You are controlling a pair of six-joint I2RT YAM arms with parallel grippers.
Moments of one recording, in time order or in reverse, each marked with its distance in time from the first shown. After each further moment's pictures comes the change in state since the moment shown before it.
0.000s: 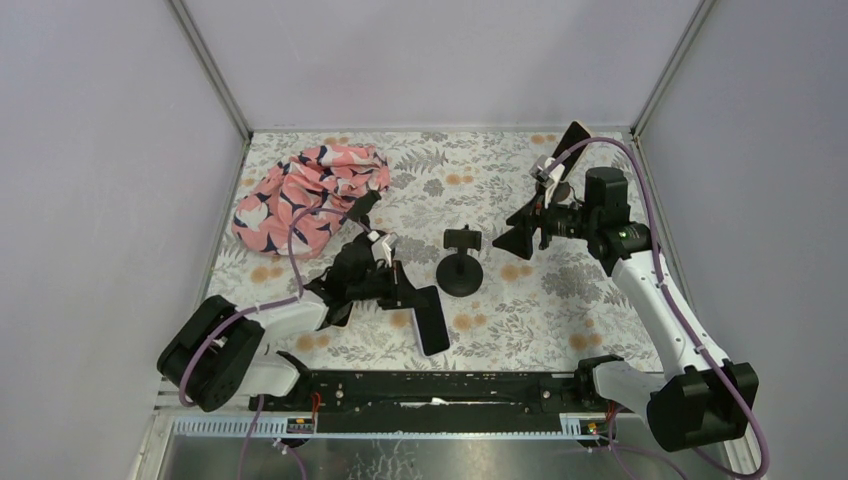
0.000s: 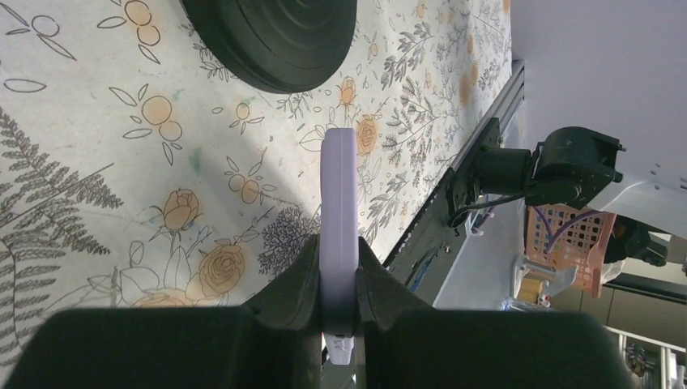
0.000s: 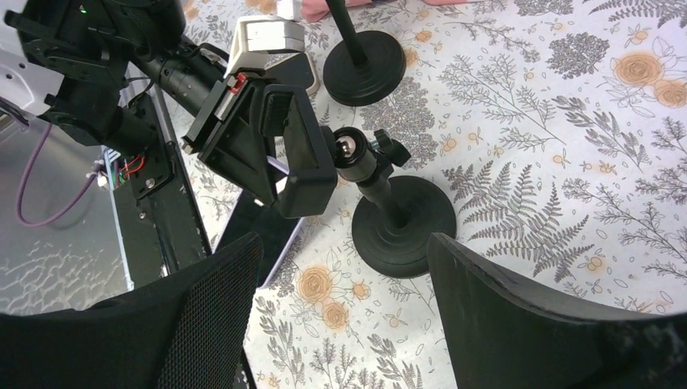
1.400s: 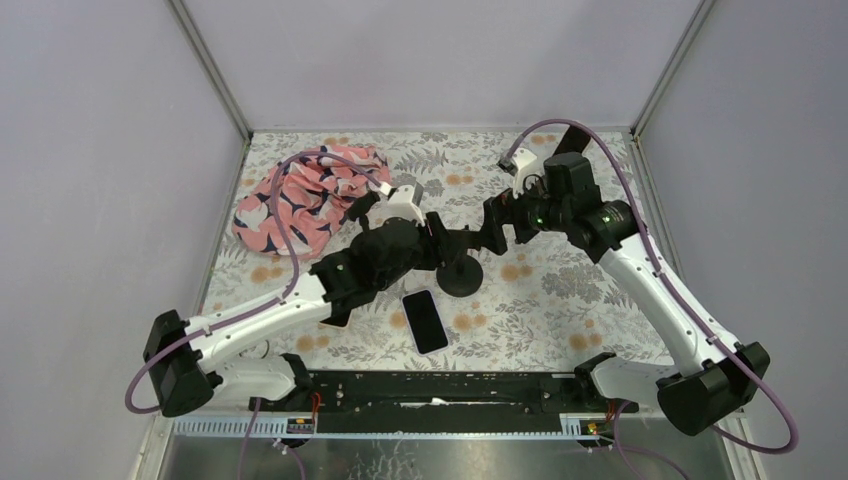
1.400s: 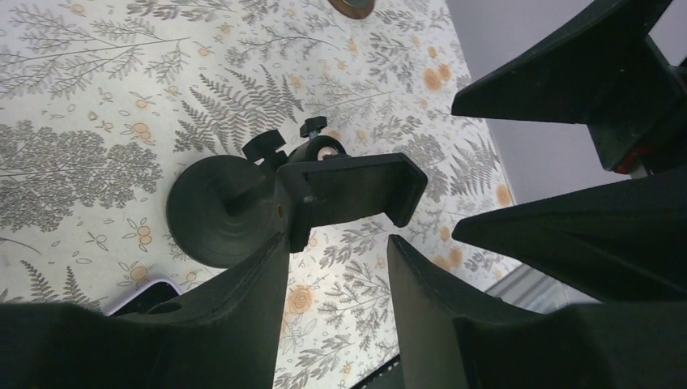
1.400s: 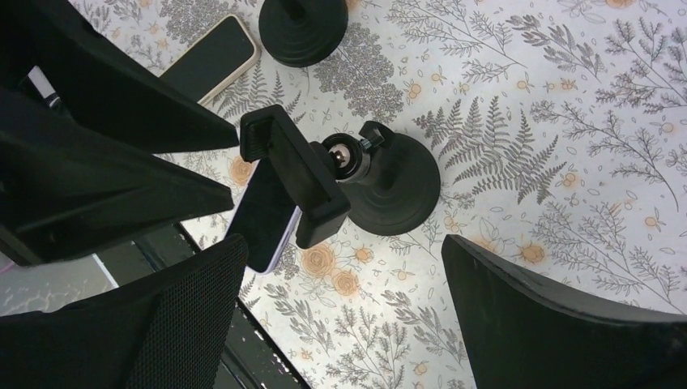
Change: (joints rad) left arm -0.377 -0.102 0.591 -0.522 -0.841 0.024; right arm 0.283 0.086 0.279 -0.305 0.501 0.135
